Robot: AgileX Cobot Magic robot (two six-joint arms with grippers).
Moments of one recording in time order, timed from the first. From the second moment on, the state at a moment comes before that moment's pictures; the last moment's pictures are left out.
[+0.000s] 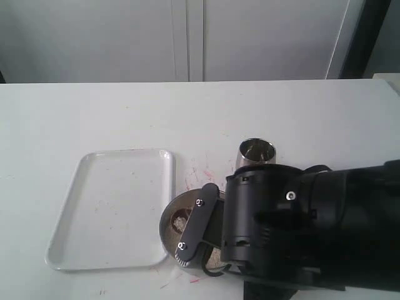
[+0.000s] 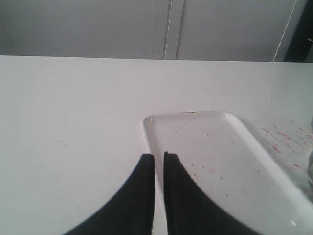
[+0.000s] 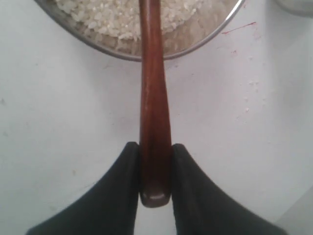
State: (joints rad) left arm -0.08 0.00 0.01 -0.17 0.00 -0.05; right arm 1.00 1.54 -0.90 -0.53 1.12 0.32
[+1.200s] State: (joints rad) left arm -0.08 0.00 0.01 -0.17 0.00 -0.05; right arm 0.96 1.39 -0.90 -0.39 1.12 0.37
